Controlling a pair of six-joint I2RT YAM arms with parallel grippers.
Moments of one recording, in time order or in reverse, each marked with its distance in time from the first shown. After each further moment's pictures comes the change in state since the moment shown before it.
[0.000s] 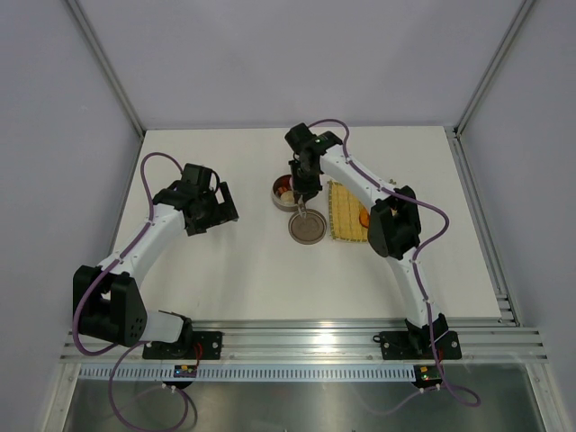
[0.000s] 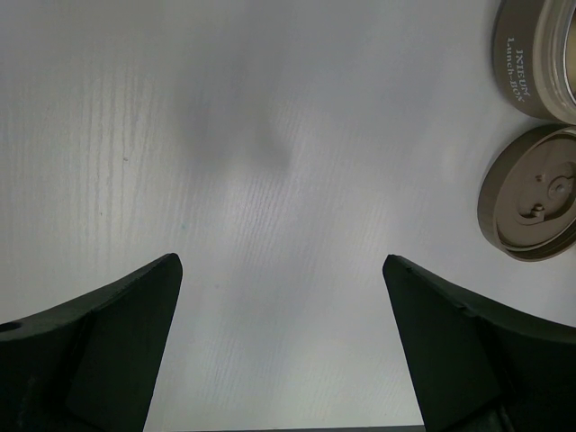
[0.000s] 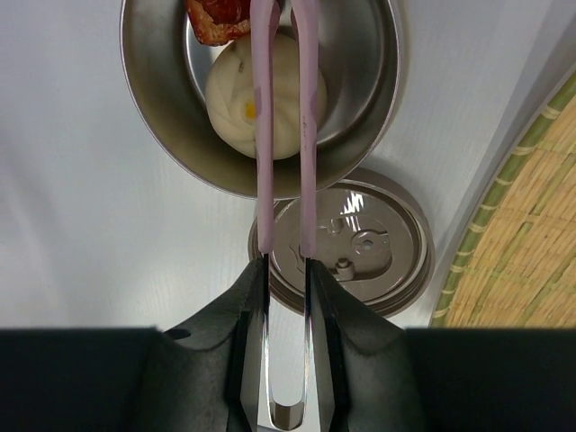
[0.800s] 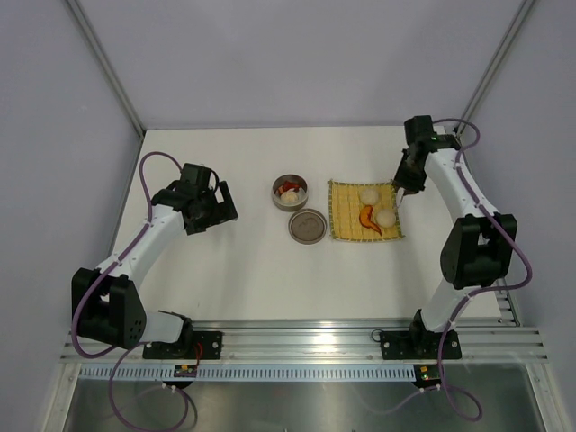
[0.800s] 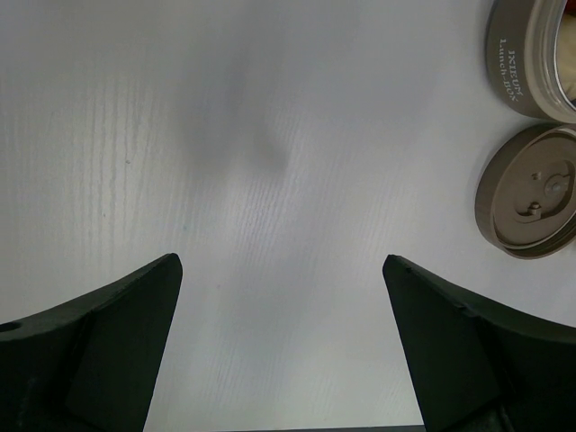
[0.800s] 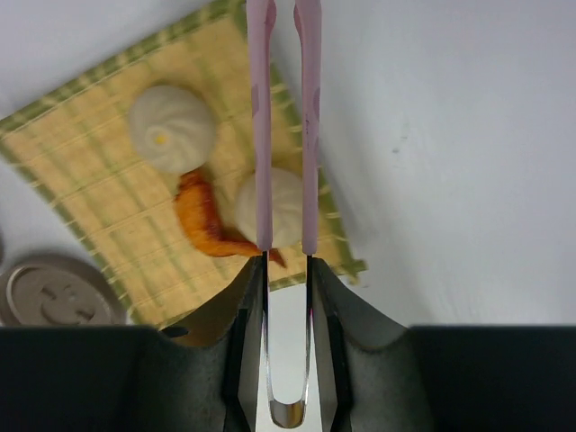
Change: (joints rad) left arm 0.001 -0.014 0.000 0.001 0.000 0.011; right arm -0.491 -0.552 -0.595 0.119 0.182 -0.014
